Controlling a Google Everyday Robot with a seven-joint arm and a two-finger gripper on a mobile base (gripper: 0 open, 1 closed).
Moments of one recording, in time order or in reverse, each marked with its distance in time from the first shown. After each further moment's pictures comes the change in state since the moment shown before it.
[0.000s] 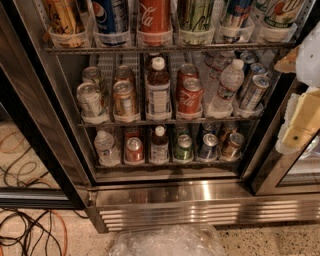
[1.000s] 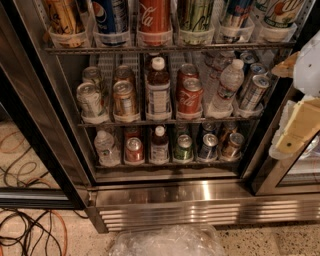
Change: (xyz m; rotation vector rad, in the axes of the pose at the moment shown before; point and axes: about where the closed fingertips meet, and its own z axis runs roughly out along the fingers) arm -0.006 0.006 0.008 0.024 -0.056 0.008
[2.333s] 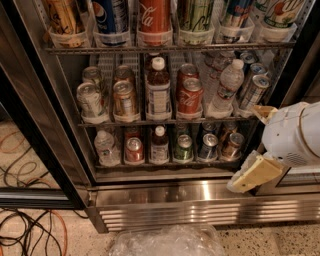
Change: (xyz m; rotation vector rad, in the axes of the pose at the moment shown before) arm -0.007 0.040 0.086 0.127 -0.267 0.099
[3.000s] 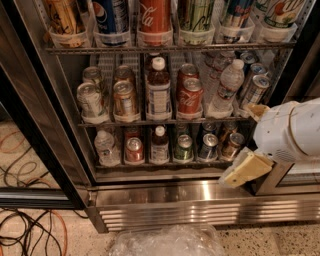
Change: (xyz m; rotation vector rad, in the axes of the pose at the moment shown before) arm -0.010 -0.003 0.013 0.004 -0.023 0.019
